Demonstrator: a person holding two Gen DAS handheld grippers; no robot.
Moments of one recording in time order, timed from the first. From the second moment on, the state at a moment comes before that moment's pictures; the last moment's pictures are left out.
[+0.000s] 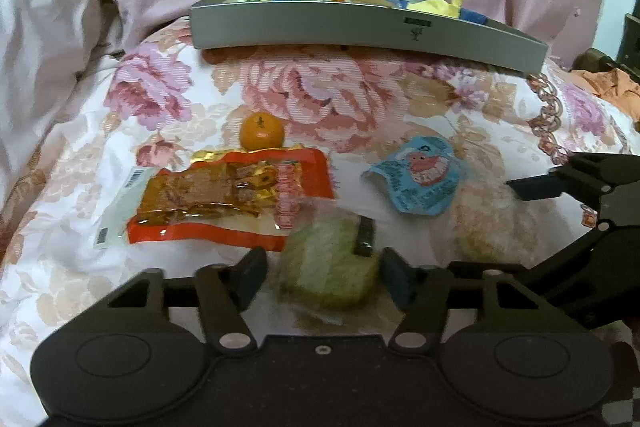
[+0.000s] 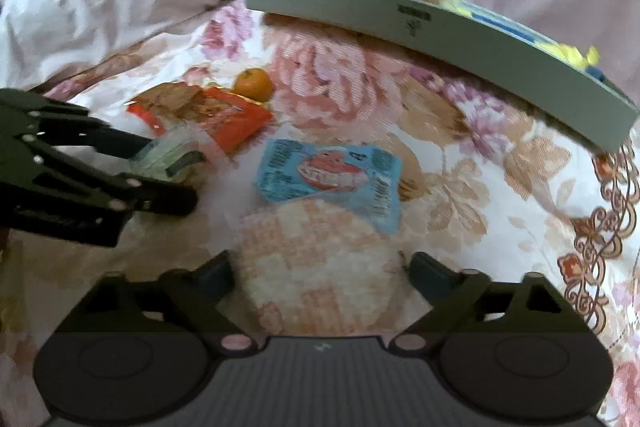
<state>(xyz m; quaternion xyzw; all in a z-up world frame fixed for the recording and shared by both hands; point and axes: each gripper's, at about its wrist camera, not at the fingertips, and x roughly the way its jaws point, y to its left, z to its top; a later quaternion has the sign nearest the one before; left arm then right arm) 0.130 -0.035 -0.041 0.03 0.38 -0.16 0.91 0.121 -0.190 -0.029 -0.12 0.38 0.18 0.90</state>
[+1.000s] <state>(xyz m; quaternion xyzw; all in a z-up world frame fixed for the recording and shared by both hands) 0.117 -0.036 -0.027 0.02 0.32 -0.14 0.94 0.090 -0.165 -0.005 -0.23 0.20 0.10 0.95</state>
